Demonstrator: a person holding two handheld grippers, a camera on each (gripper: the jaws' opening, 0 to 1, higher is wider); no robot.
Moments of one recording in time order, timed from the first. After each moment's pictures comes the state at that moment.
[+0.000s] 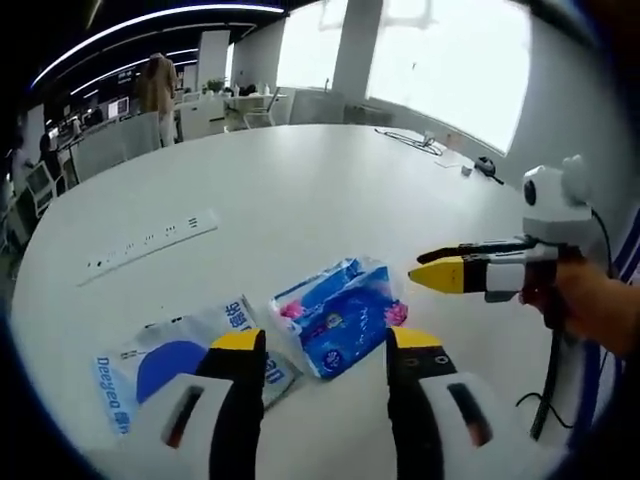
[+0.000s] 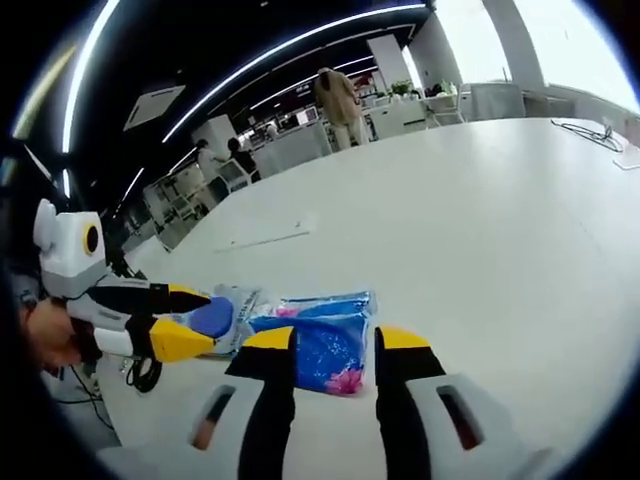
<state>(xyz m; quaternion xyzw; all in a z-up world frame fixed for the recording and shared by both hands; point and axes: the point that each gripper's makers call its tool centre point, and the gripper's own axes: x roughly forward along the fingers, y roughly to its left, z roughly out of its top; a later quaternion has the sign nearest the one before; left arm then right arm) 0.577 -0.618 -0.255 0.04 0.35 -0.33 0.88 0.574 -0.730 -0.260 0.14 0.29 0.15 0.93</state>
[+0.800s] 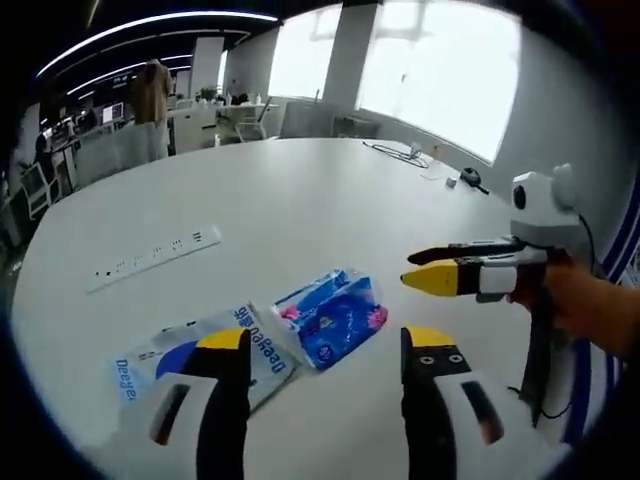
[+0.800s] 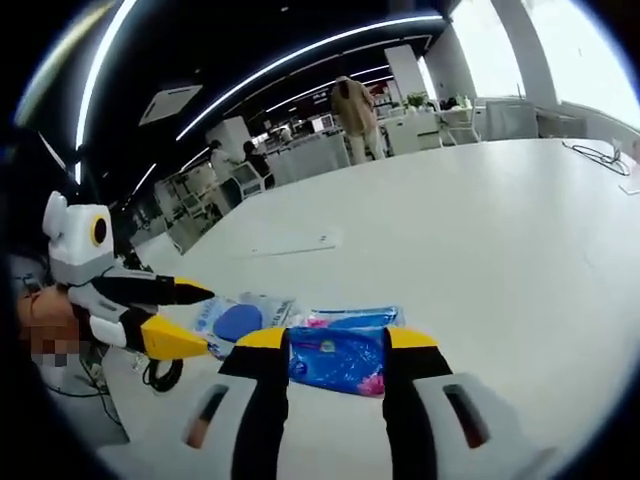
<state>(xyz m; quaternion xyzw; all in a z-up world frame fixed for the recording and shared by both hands) 0.561 -0.598 -0.215 0.02 0.33 -0.35 0.88 0.559 -0.707 -0.221 0.12 0.27 0.18 0.94</state>
